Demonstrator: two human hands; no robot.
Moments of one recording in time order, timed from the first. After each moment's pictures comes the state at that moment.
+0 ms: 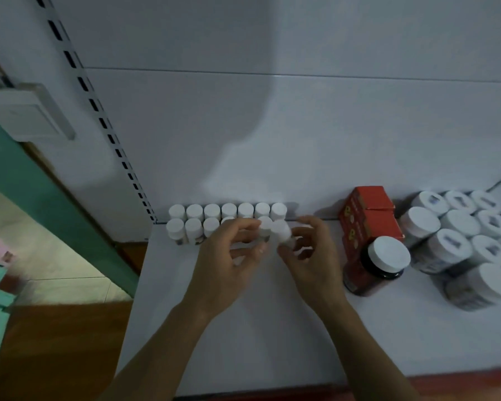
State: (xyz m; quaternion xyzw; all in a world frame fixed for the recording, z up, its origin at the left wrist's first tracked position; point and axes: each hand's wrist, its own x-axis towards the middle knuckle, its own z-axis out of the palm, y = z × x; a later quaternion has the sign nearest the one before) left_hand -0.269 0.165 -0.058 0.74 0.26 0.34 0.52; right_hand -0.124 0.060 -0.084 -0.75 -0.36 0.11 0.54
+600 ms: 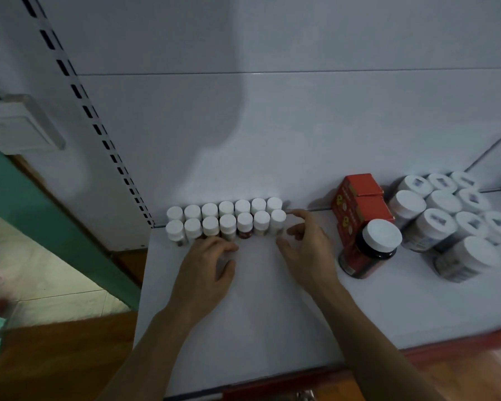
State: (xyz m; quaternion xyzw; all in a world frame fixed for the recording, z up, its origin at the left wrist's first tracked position) left_hand -0.305 0.200 -0.111 0.89 0.27 0.23 0.28; right_hand -0.136 0.068 -0.077 -0.85 -0.32 0.09 0.42
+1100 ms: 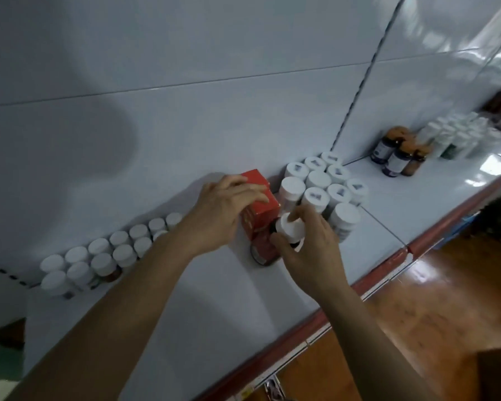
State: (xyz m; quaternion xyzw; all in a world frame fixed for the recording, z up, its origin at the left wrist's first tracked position) left_hand -0.120 0.150 -0.009 0.97 -0.10 0.14 0.17; right_hand -0.097 -0.064 -0.028 -0.89 -0.24 -0.08 0.38
